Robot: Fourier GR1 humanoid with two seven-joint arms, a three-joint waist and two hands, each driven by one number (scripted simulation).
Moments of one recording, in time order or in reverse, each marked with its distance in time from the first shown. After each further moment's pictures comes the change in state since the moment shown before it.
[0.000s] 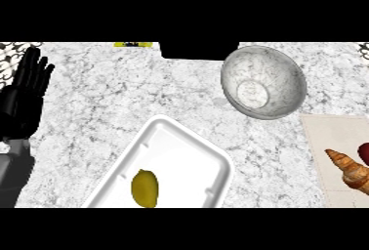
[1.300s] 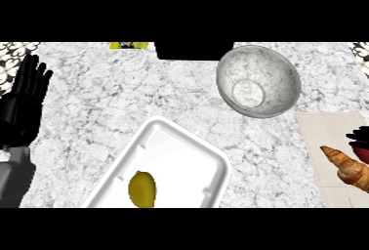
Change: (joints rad) left arm 0.051 -0.039 0.029 -0.049 -0.050 0.002 0.010; right arm -0.344 0.293 0.210 0.427 0.219 -0.104 -0.037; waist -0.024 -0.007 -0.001
